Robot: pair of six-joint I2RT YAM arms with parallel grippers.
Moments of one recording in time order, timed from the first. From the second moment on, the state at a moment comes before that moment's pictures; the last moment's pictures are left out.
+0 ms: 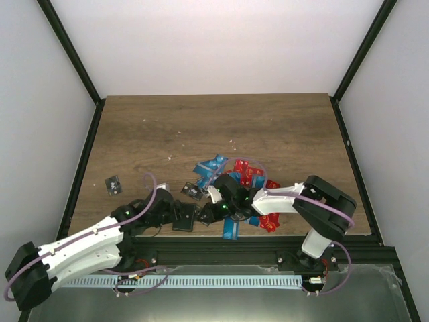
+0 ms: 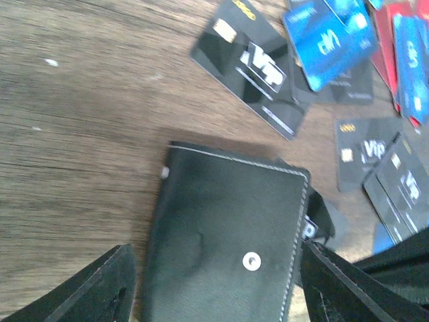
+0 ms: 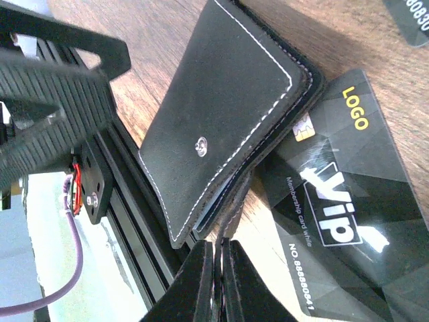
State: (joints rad) left arm -0.84 0.80 0.37 -0.50 -0.10 -1.01; right arm 0.98 1.66 0.70 0.14 -0.57 0.69
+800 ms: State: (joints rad) left arm -1.05 0.95 0.48 -0.49 -0.21 -0.97; right arm 0.98 1.49 0.68 0.08 -0.51 0.70
